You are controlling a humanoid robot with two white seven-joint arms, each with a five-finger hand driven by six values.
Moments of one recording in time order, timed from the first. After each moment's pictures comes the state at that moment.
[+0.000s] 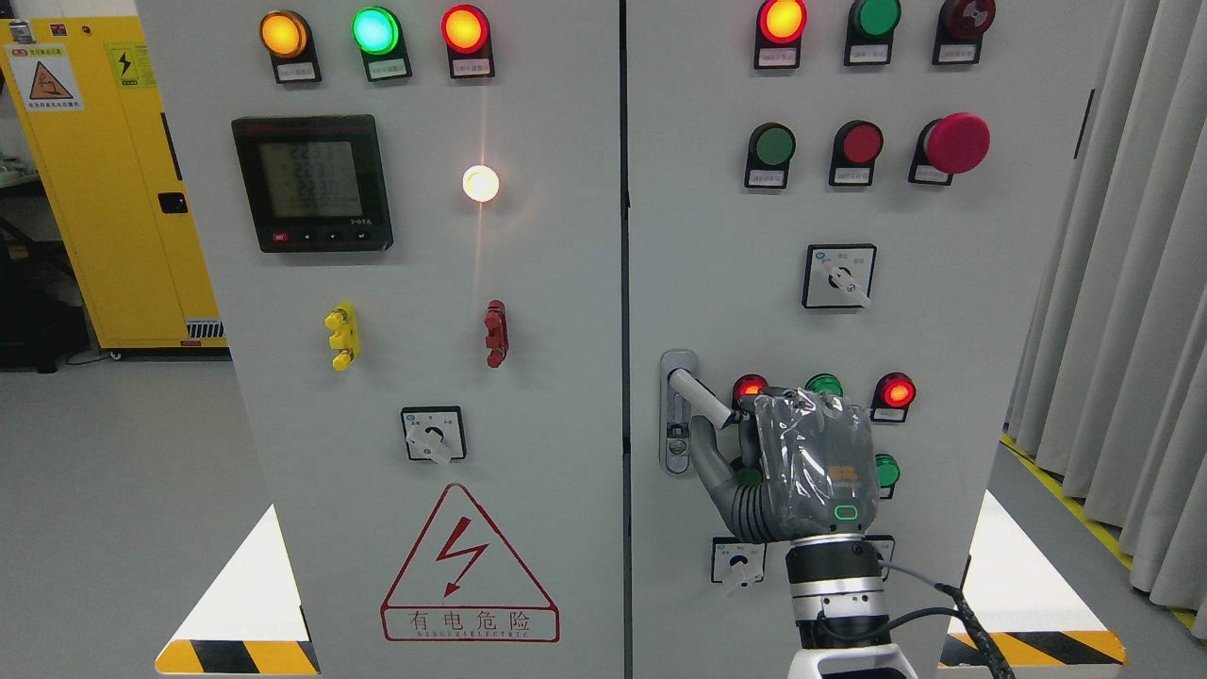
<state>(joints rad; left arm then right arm) -0.04 -0.11 -0.08 0.00 0.15 -0.04 0.10 -0.48 0.10 0.23 -1.73 1.30 0.18 -0.14</state>
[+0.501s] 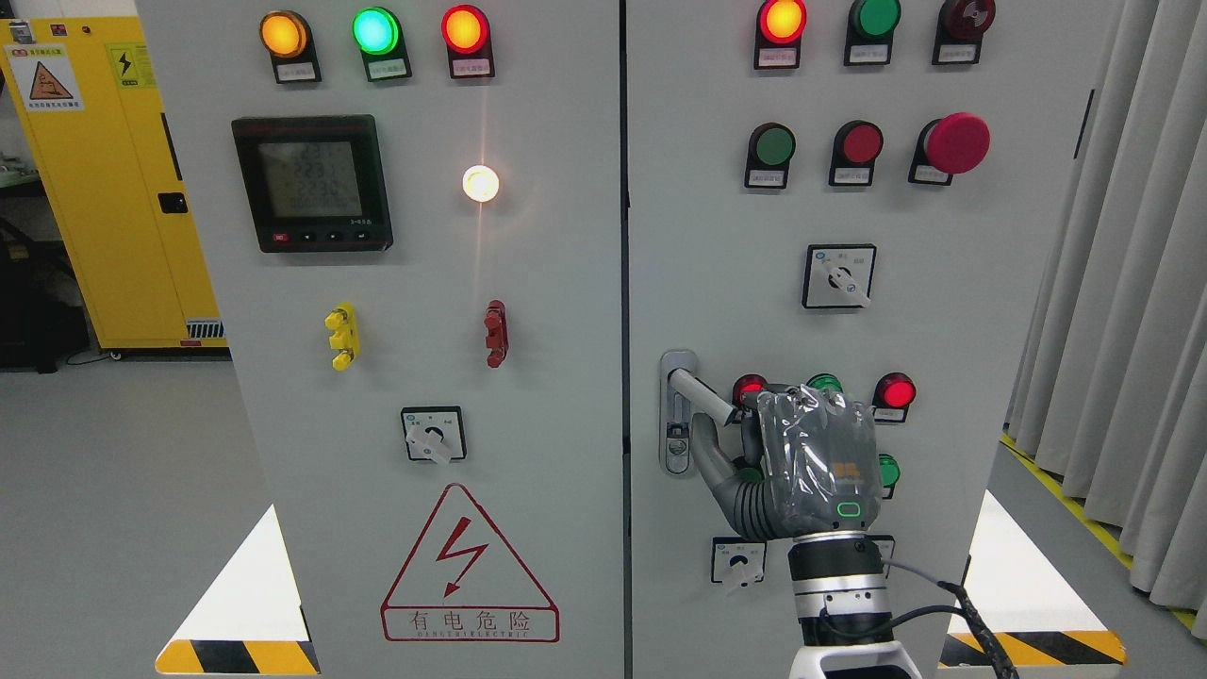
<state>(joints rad) -0.04 -0.11 -0.08 0.00 0.15 -0.04 0.10 -0.49 0.10 0.23 -1.74 1.30 0.17 -0.14</state>
